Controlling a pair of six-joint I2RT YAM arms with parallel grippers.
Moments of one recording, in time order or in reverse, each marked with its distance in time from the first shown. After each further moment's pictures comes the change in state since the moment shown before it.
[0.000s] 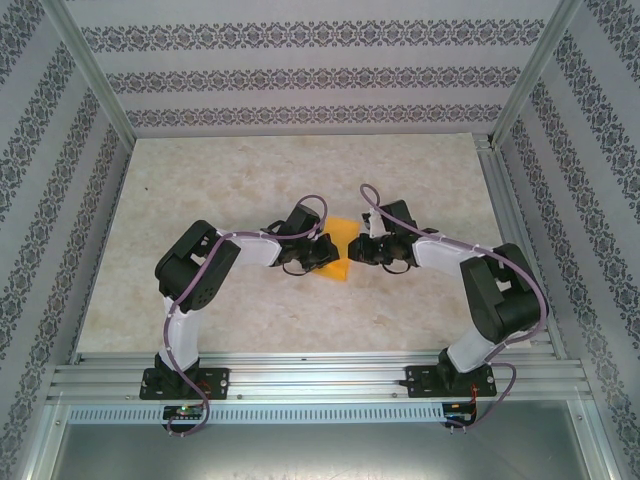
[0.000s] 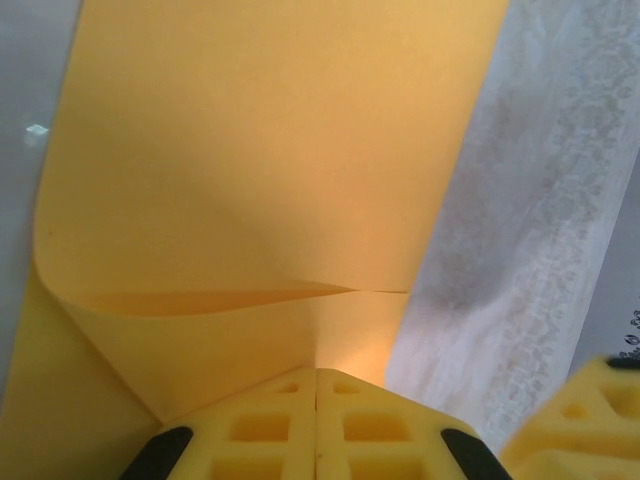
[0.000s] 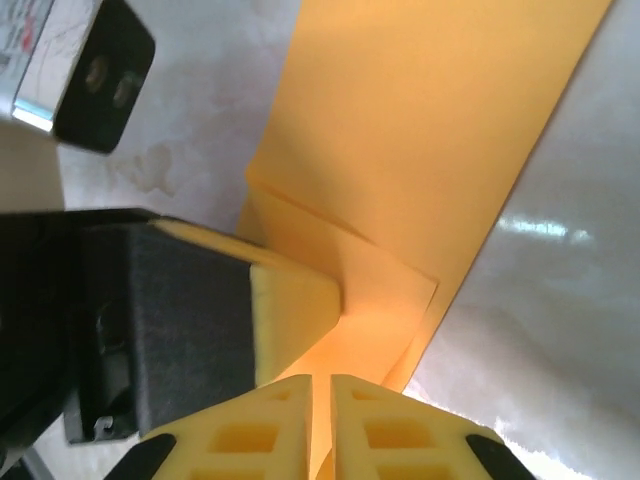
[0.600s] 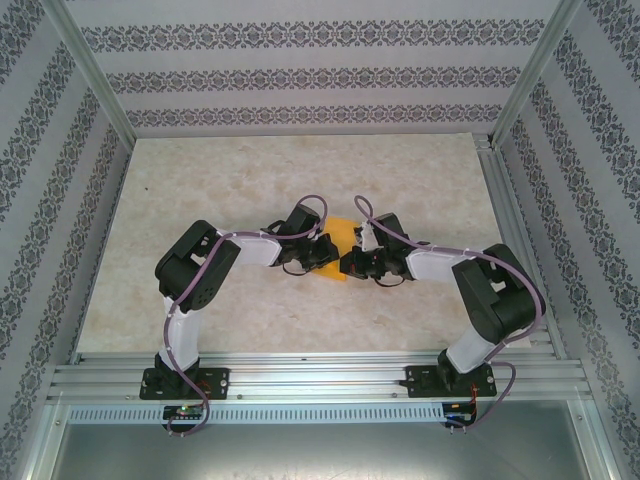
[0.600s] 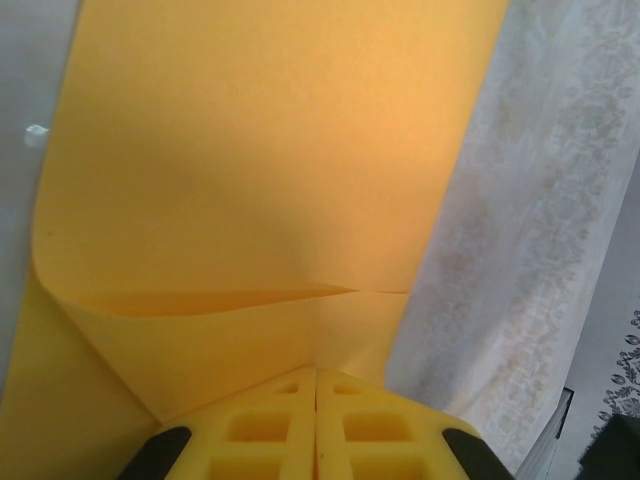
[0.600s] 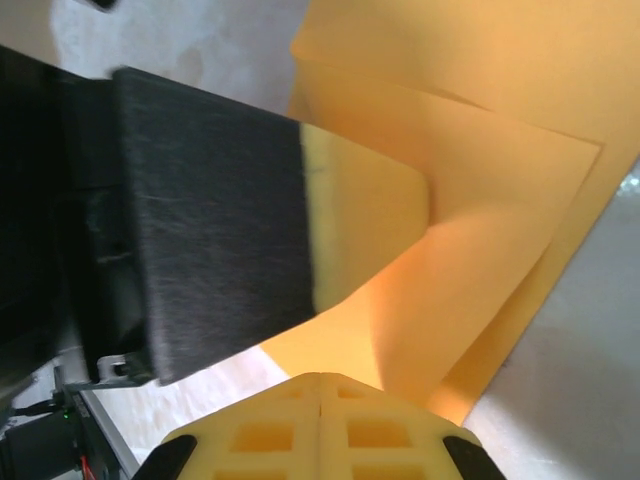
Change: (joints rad) left arm 0.000 0.000 0.002 -0.002 0.000 0.000; right arm 0.074 0.031 -0.087 0.132 -0.084 0.143
